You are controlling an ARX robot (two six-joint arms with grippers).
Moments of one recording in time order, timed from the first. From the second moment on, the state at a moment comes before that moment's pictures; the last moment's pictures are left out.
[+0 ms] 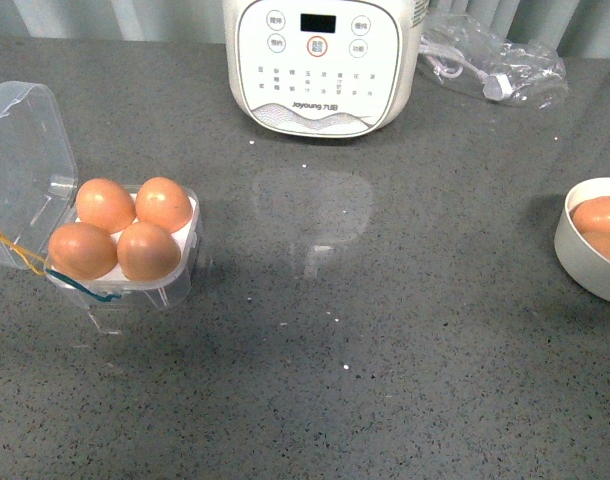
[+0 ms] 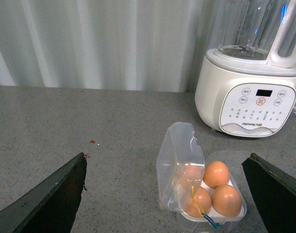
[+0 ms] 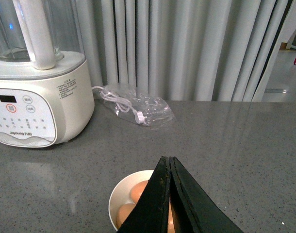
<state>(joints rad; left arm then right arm) 0.00 0.00 0.03 0.00 0.00 0.00 0.00 0.49 0.00 0.48 0.00 -0.01</state>
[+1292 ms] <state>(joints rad) 0.00 0.00 0.03 0.00 0.00 0.00 0.00 0.00 0.01 0.00 0.00 -0.01</state>
